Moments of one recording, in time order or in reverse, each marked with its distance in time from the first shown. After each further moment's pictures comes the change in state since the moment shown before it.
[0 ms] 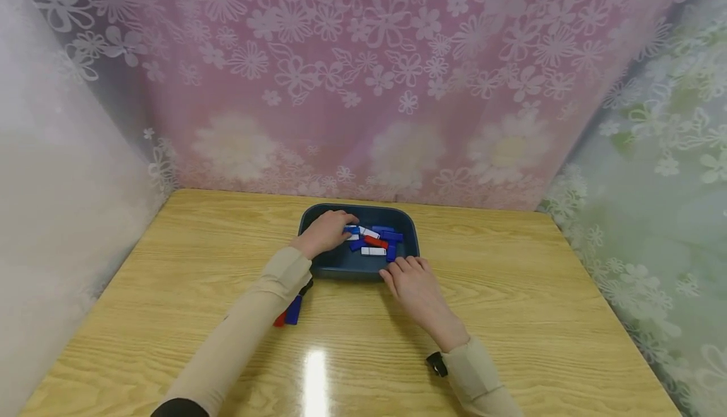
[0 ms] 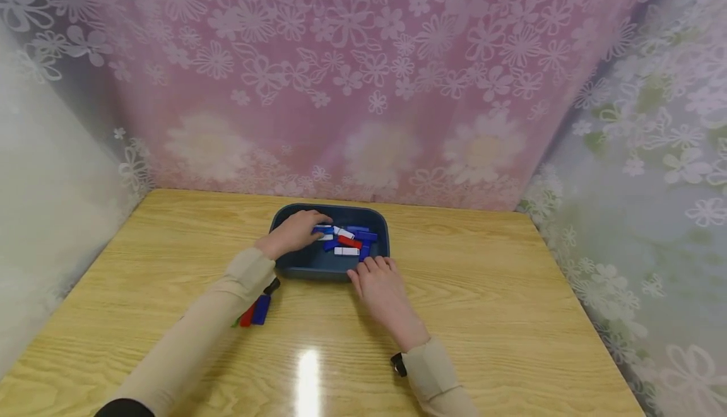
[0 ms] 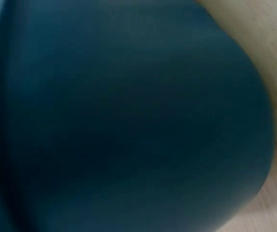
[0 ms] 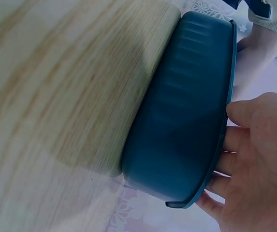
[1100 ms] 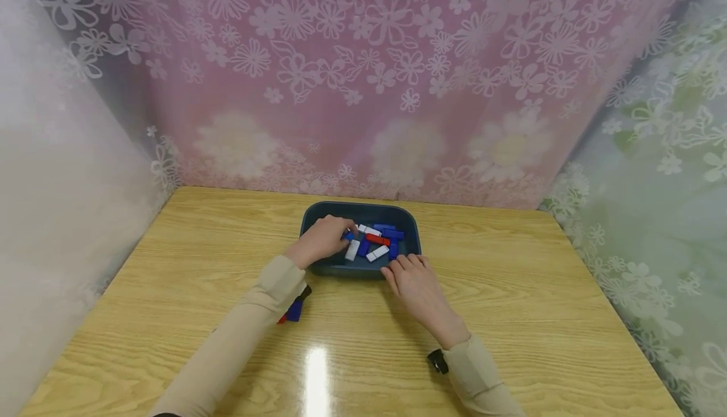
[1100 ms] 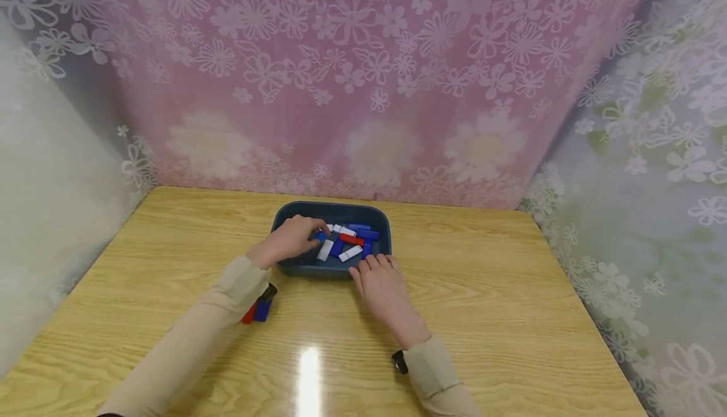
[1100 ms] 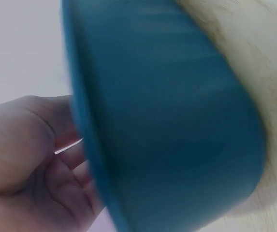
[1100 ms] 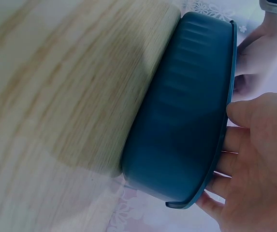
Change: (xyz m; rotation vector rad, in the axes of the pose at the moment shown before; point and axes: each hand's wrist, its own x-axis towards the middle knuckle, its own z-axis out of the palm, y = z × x) left_hand -0.025 0.008 -0.004 -0.080 0.004 0.017; right_hand -0.002 -0.001 0.001 0.029 0.050 -0.016
